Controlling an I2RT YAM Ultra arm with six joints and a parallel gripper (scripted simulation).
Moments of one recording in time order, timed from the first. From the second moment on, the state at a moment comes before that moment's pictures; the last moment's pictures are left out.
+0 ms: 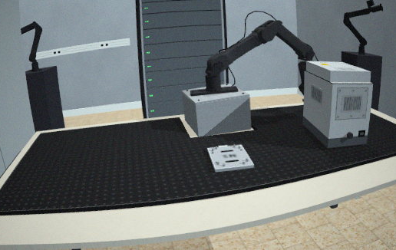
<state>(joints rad) 1.77 2.68 2.03 -1.13 0.59 0.26</state>
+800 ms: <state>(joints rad) 1.69 2.63 1.94 -1.04 0.60 0.17</state>
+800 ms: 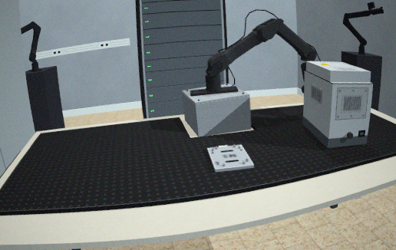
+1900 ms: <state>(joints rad) 1.67 2.62 1.92 -1.01 0.61 0.14</state>
